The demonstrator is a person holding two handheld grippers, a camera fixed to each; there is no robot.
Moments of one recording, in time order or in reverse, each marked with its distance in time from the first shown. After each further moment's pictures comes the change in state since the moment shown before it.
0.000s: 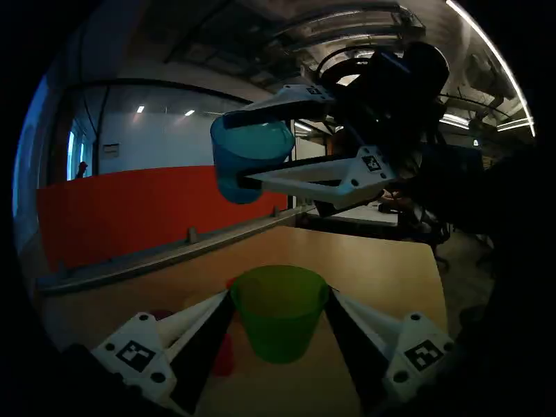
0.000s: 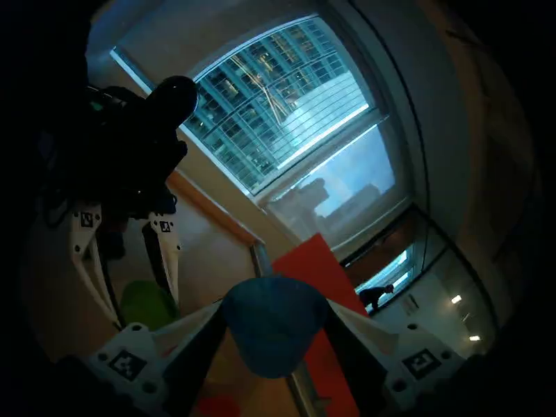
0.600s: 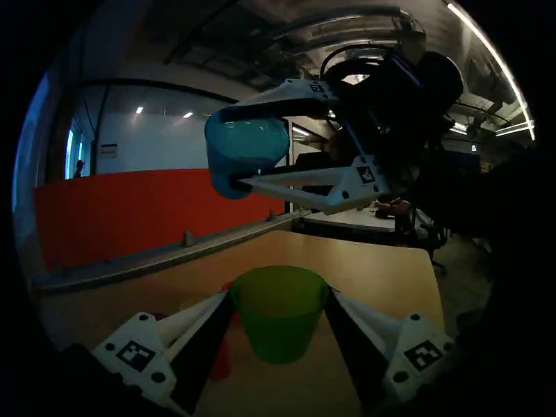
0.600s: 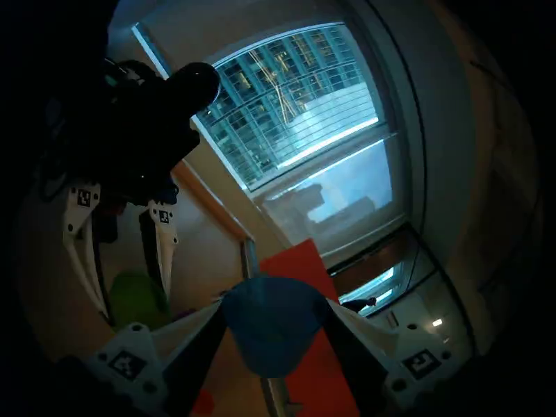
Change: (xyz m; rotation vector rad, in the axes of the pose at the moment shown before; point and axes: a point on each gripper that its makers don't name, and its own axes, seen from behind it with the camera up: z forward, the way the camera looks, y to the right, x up) left arm 0.006 0.004 0.004 -0.018 0.023 -0.018; right arm 0.000 0.013 0.001 -0.033 -0.009 -0.146
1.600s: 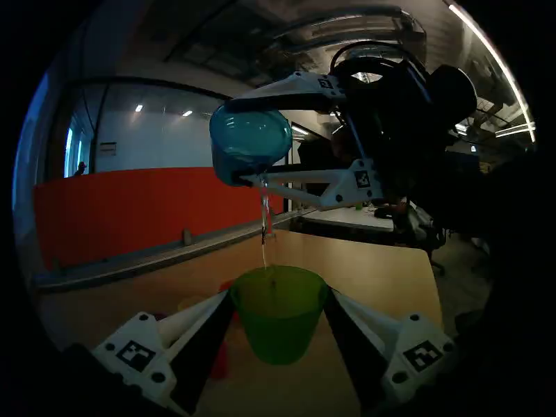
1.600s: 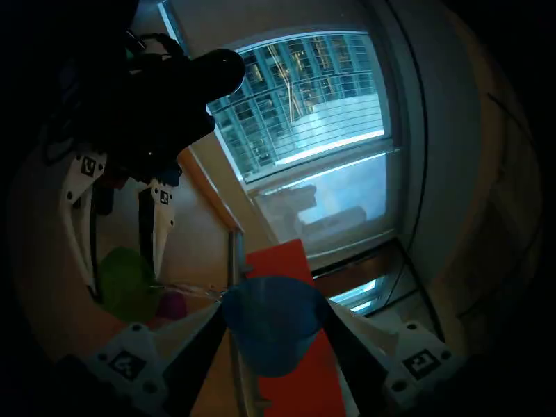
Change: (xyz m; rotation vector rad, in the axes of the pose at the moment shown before) left arm -0.002 0.003 0.002 -0.006 -0.007 -0.003; right arm -0.008 0.014 -0.004 -0.048 -0.024 -0.141
